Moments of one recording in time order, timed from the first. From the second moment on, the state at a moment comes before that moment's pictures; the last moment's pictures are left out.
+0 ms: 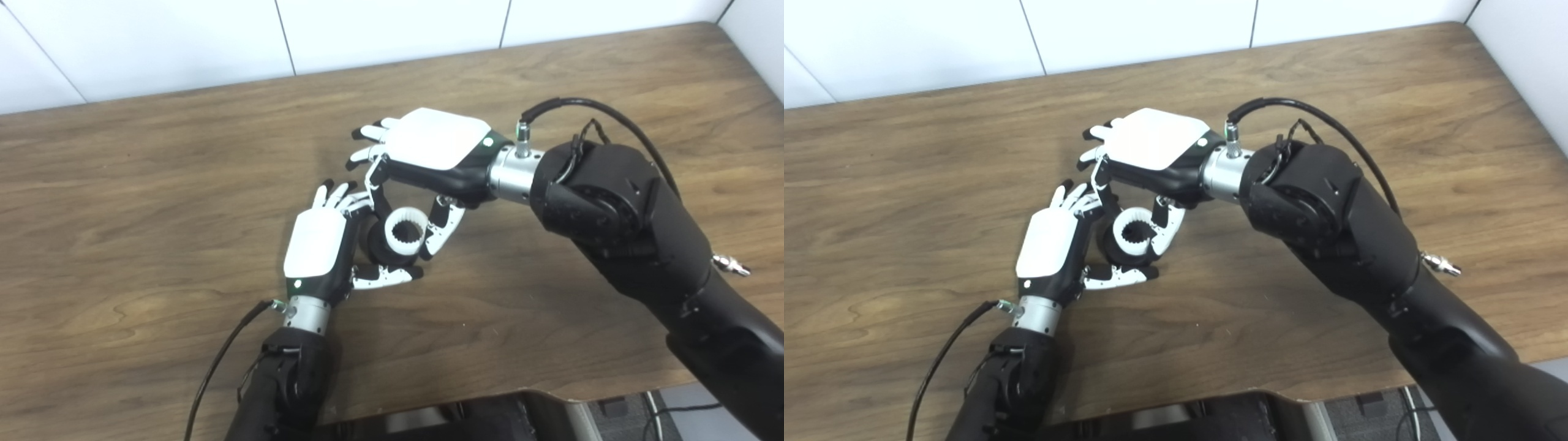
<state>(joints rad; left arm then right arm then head) 0.00 0.03 -0.46 -0.04 0.96 0.07 0.12 -0.50 -0.41 0.45 -0.58 -0.82 0.19 0.94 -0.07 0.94</state>
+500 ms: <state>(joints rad) 0.00 0.03 -0.46 -0.04 0.96 0.08 0.12 -0.47 -0.39 0.44 -0.51 -0.86 0.10 0.90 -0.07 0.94</state>
